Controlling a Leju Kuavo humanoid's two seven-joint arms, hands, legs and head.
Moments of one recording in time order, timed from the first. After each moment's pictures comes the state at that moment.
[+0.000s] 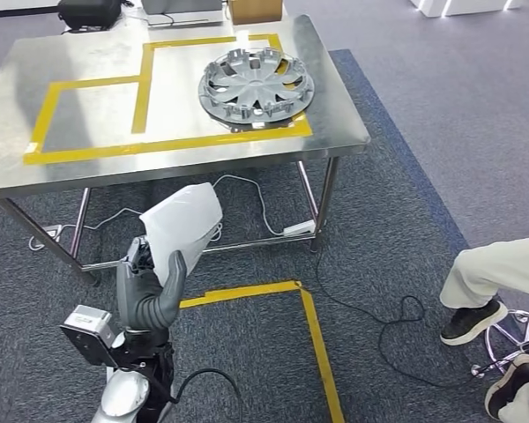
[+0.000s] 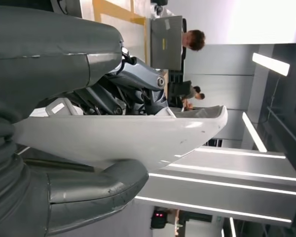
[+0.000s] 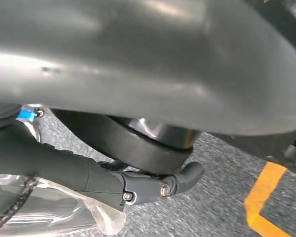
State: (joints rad) left arm 0.03 -0.20 -0.41 -1.57 -0.10 0.34 -0.59; right arm -0.04 0.24 -0.51 -0.18 1.13 -0.13 0.06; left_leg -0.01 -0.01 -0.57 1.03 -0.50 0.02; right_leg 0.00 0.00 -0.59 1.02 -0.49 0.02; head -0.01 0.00
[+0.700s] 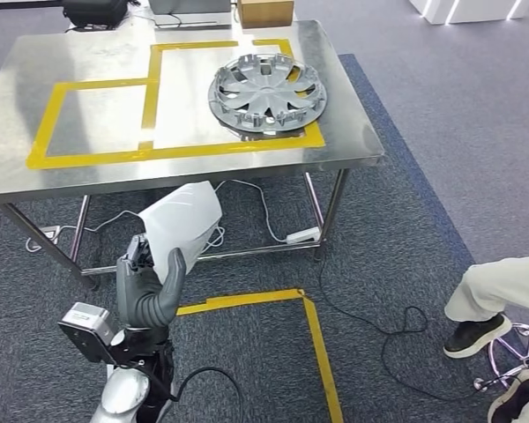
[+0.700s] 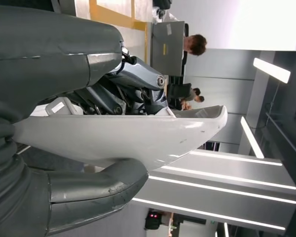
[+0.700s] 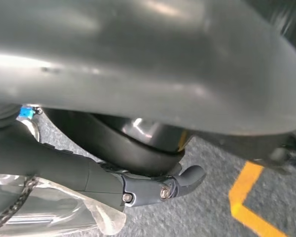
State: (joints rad) left arm 0.03 -0.20 -0.41 -1.57 -0.09 0.35 -0.59; right arm -0.04 0.24 -0.52 -0.18 1.13 -0.12 0.06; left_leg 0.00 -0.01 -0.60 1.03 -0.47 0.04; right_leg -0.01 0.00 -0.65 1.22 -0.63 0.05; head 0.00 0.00
